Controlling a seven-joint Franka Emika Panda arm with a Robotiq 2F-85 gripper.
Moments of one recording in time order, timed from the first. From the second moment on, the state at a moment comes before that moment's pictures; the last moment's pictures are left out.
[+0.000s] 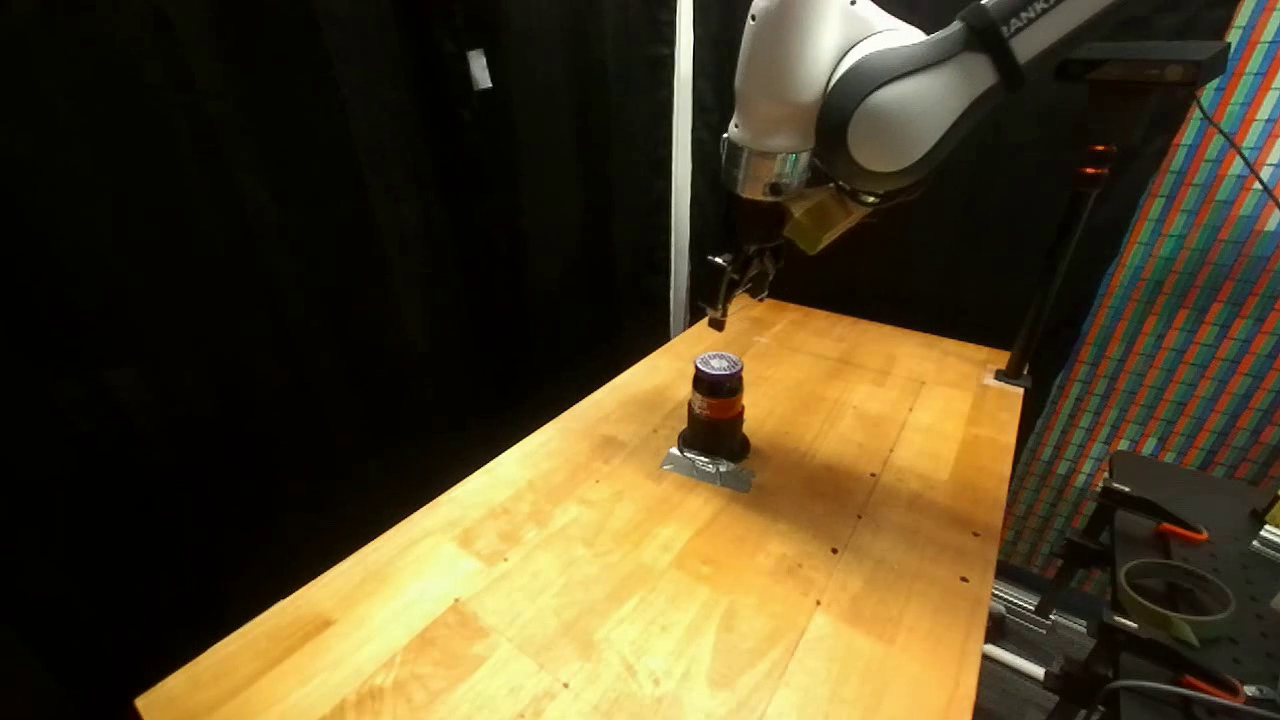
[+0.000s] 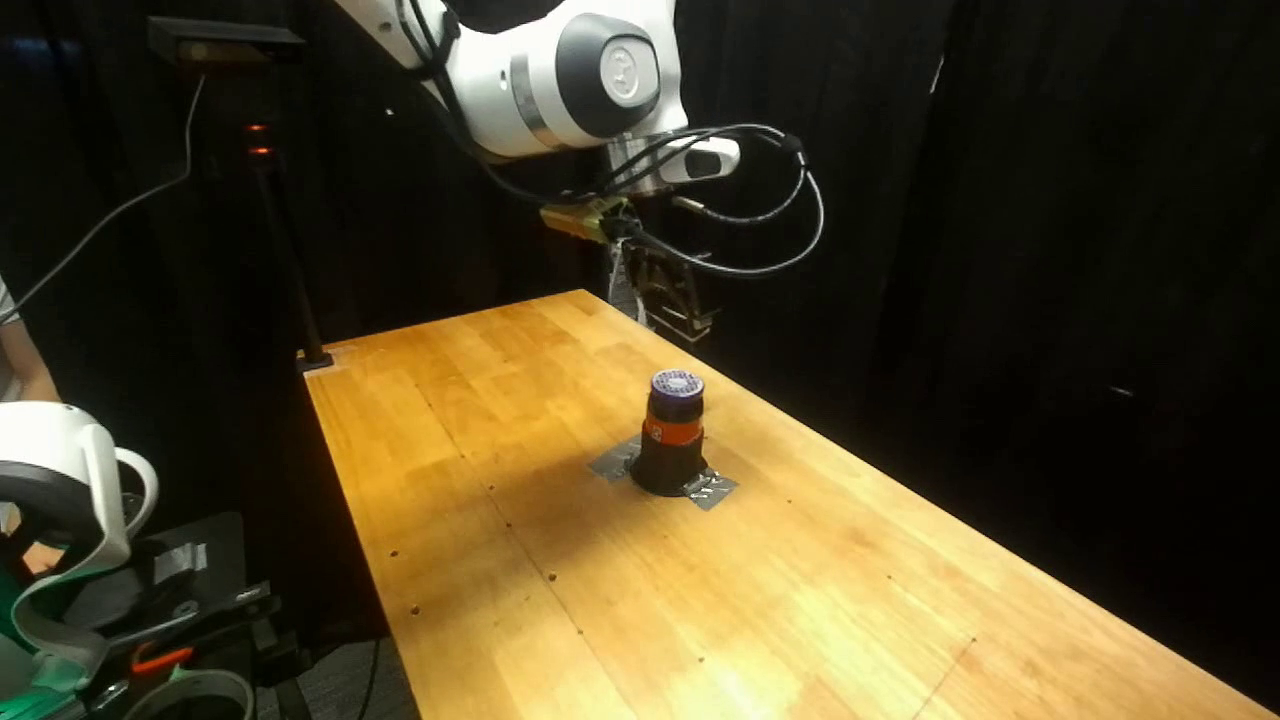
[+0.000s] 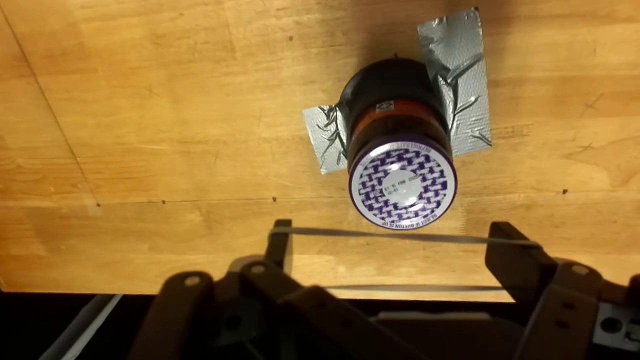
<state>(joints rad) 0.12 0.33 0.08 -1.88 -0.32 2.35 0.44</state>
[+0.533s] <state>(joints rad) 0.16 0.51 0.03 -1.72 -0.25 2.36 0.44</state>
